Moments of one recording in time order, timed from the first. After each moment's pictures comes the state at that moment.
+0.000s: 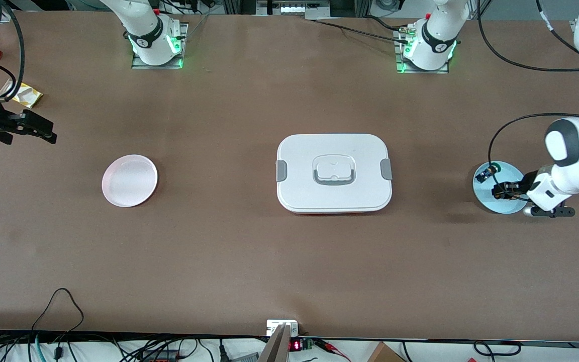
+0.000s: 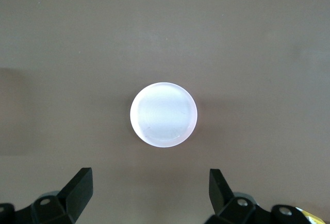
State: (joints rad) left arm 0.46 0.48 -0.20 -1.84 0.04 2.14 0.22; right arm 0.02 0.10 -0.03 -1.53 0.00 1.61 -0.04
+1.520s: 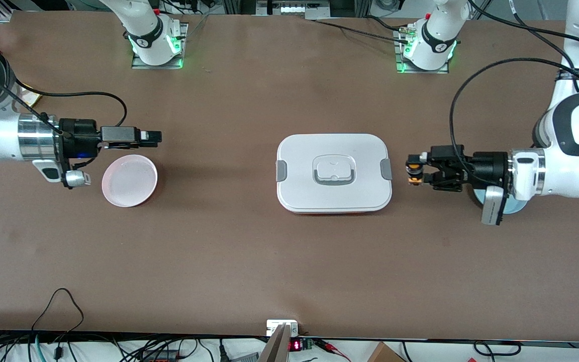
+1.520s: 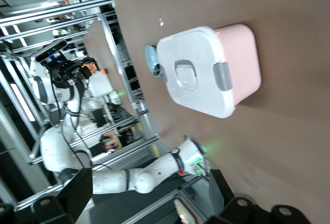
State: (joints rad) left arm 0.46 0.45 -0.63 -1.54 -0.95 1.75 0.57; right arm 0.05 0.26 -0.03 -1.69 1.16 1.56 -0.04
